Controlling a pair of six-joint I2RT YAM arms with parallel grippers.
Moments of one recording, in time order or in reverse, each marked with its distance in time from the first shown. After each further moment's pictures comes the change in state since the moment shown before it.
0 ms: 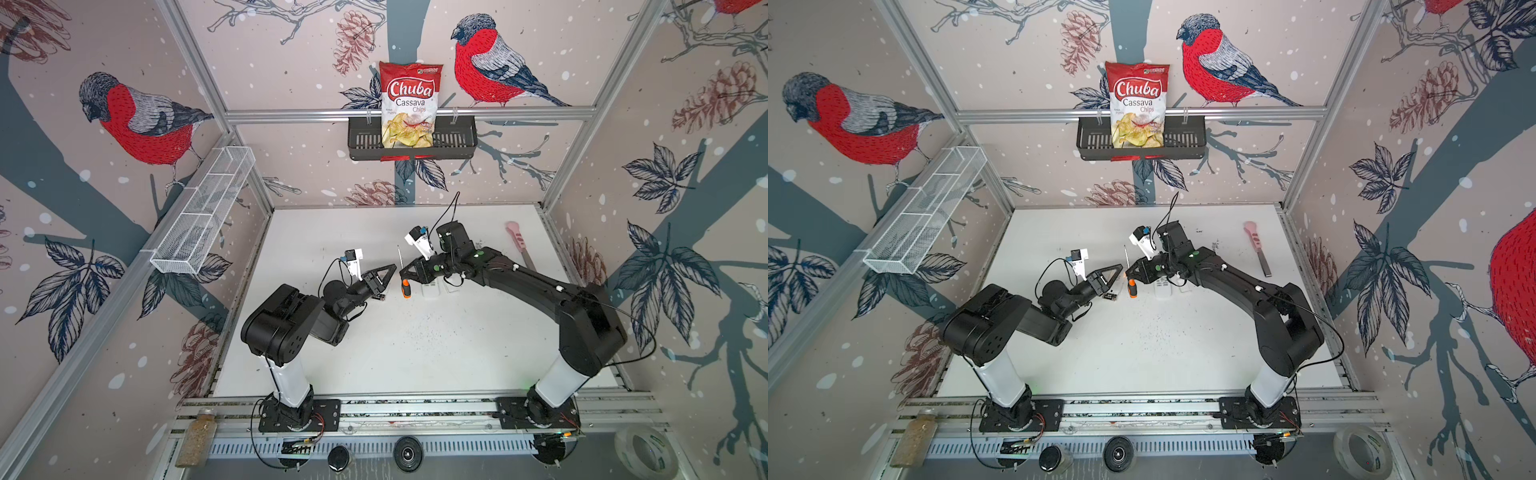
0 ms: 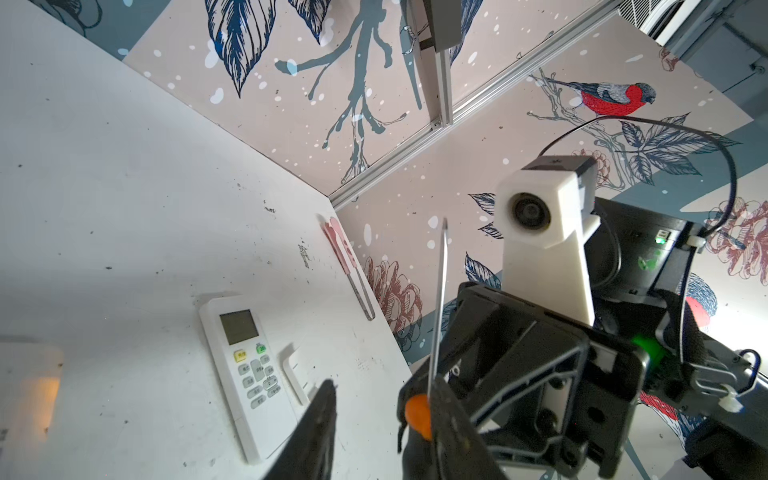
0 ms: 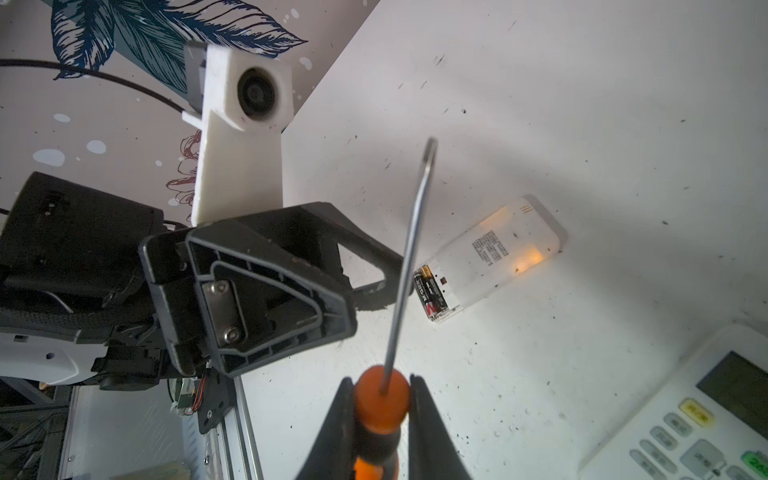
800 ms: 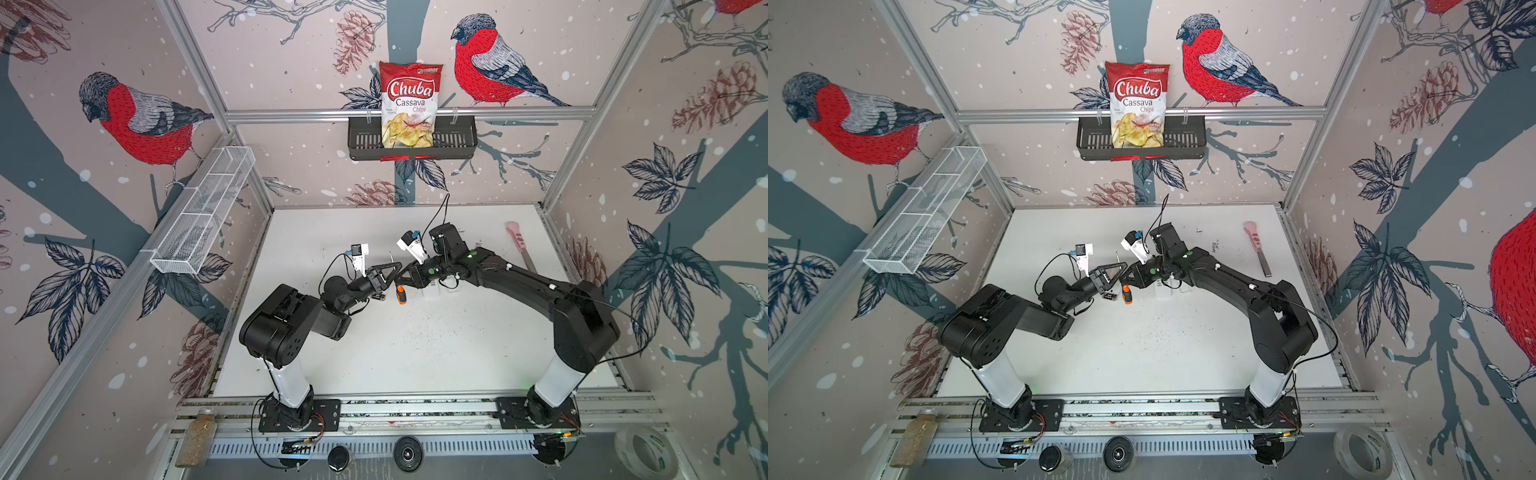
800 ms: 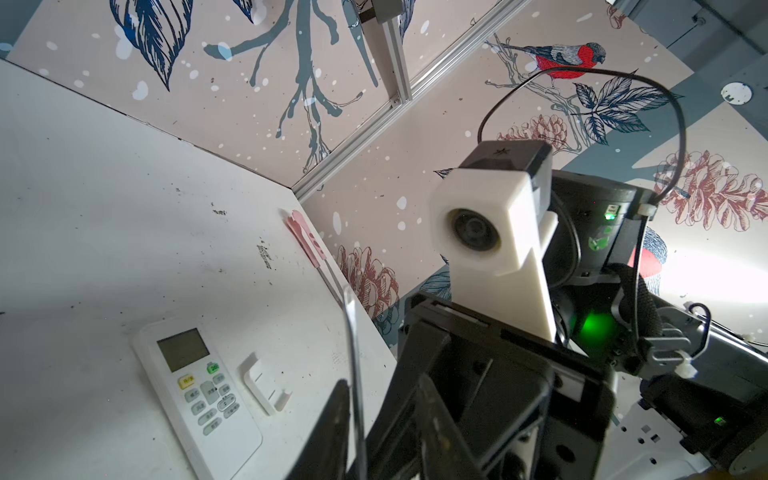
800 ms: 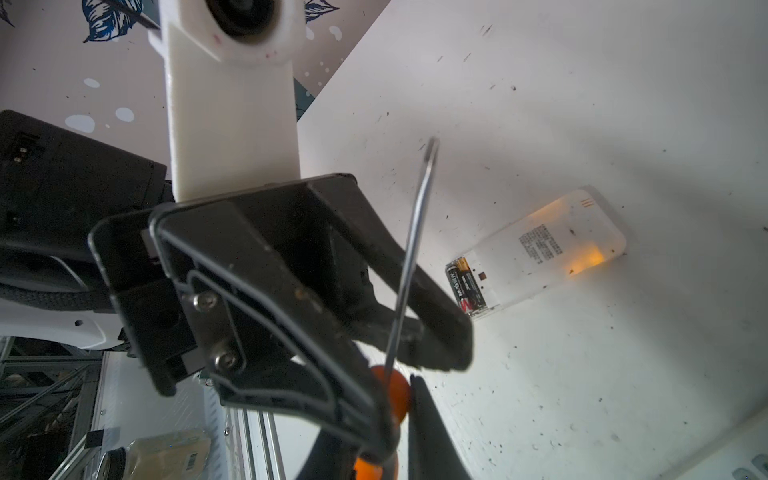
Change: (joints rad) left arm -0.007 -0.016 0.063 0.001 0.106 0.027; right arm 0.035 0.035 0.030 -0.039 -0.058 -0.029
